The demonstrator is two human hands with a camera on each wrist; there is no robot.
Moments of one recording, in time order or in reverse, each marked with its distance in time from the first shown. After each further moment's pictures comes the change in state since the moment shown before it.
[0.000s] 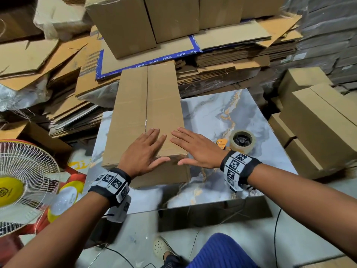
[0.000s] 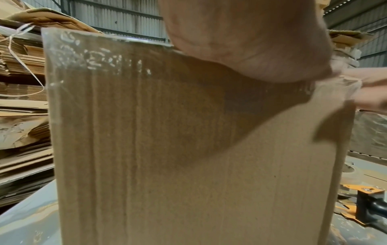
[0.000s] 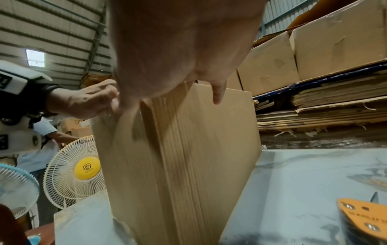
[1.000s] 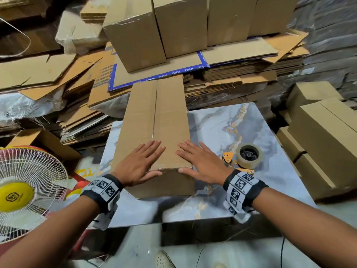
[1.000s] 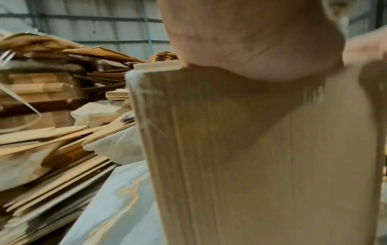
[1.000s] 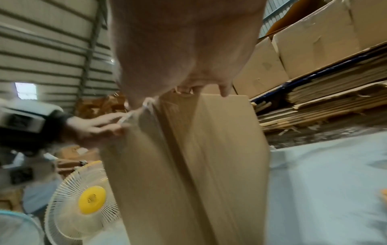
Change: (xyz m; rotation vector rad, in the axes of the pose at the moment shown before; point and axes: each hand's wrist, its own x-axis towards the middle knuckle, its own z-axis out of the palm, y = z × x) left_hand -0.019 -0.039 0.001 0.039 -0.029 0.078; right_hand 0.002 -0.022 -0.013 0.084 -0.062 0.184
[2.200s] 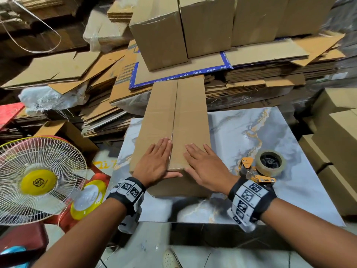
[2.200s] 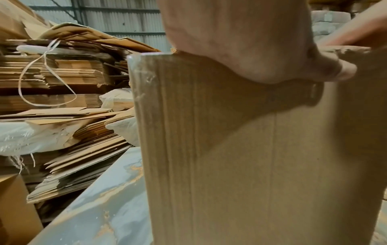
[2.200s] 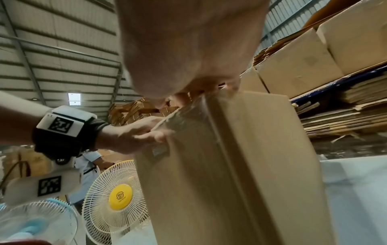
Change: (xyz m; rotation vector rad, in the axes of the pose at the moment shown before) left_hand -0.002 0.014 0.008 0.048 -0.045 -0.298; right_hand 0.027 -0.042 0.003 -0.144 -0.018 -0.036
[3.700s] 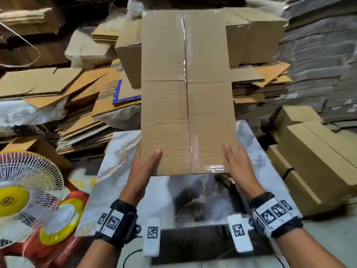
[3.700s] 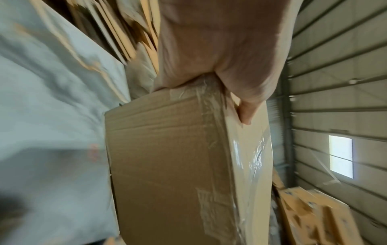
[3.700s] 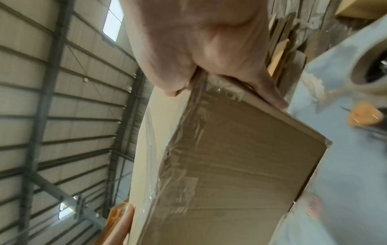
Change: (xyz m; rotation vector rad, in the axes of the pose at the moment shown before) left_hand -0.035 0.074 -0.087 -1.670 0.478 -0.364; right_hand -0.103 0.022 -0.065 1.129 0.742 0.630
